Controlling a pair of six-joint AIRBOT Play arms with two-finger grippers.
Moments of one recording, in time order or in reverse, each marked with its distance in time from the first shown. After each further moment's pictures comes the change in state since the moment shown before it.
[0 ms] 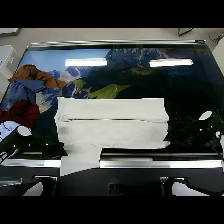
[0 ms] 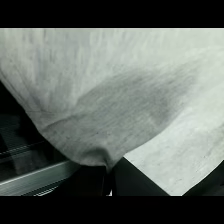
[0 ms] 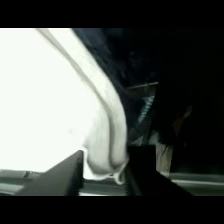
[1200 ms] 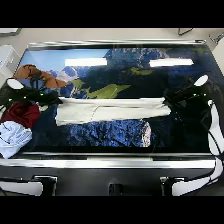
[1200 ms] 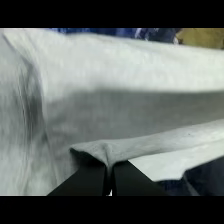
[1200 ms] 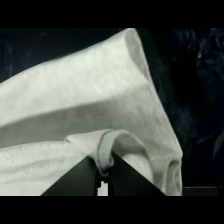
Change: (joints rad) left arm -0.009 -0.484 0.883 -0.013 0.136 -0.113; right arm 0.165 -0.312 0.672 0.072 -0.107 0.149
